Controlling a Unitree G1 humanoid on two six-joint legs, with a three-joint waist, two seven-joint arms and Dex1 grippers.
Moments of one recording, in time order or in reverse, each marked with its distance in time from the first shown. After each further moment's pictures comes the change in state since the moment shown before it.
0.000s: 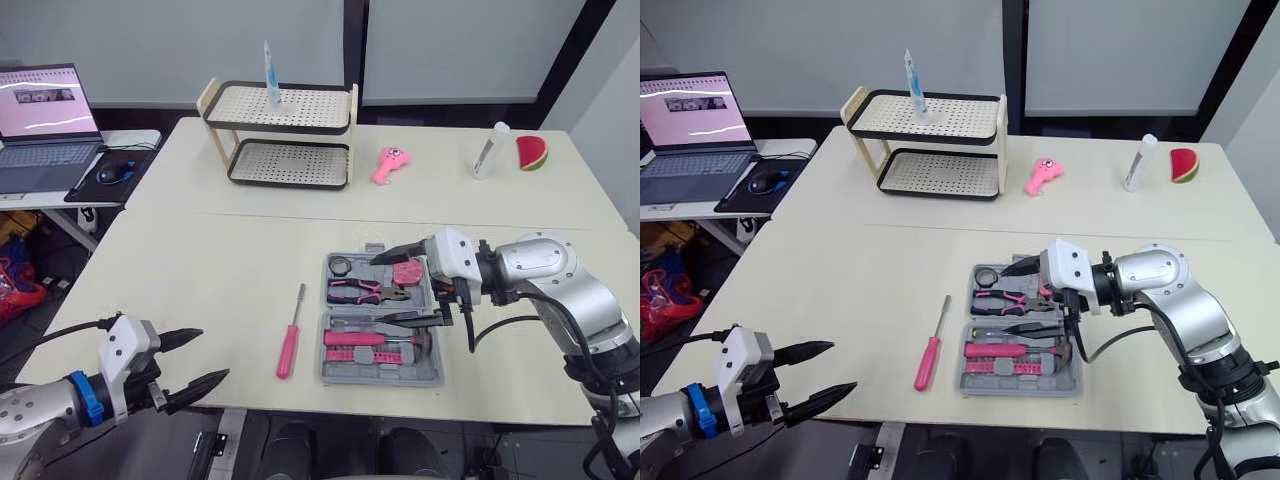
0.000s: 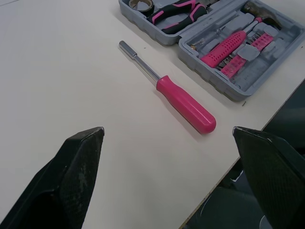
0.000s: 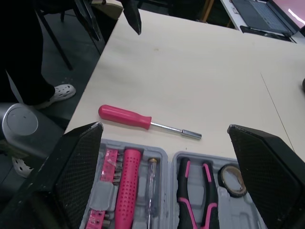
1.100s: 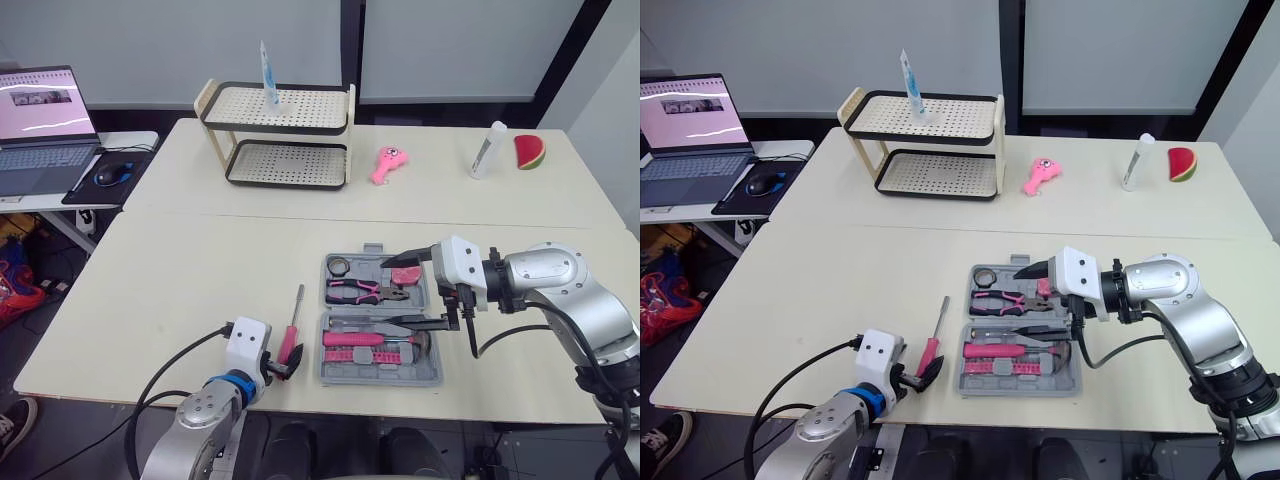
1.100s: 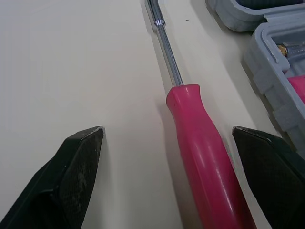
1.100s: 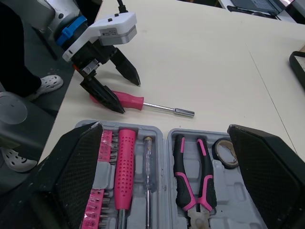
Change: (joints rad) left arm -0.221 -0.494 -0.544 0.011 0.325 0.229 0.750; right arm 0.066 -0.037 -0.022 -0.050 -0.018 0.024 -0.054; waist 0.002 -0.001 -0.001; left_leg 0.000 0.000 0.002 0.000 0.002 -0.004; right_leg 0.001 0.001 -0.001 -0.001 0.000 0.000
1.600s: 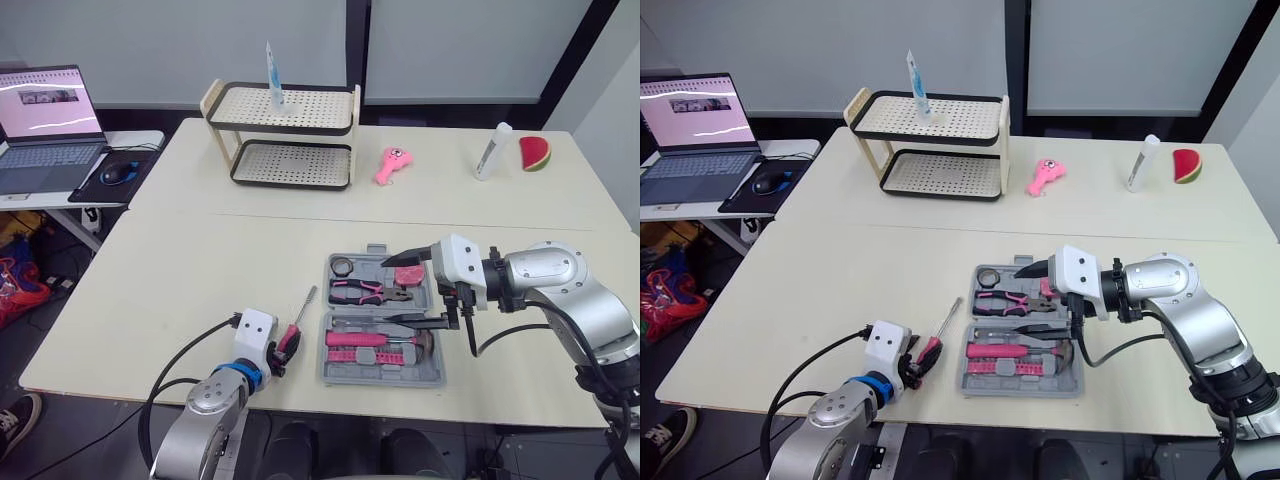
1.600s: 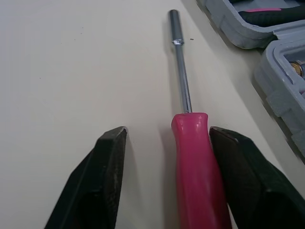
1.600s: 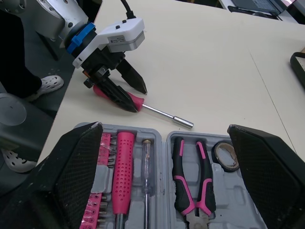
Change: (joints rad) left arm -0.063 -0.002 -0.027 0.097 0.037 -0.058 -0.034; right arm -0.005 0.000 0.000 -0.002 0.000 0.011 -0.008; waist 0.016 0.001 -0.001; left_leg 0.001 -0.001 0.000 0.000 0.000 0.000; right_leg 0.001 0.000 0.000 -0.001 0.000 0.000
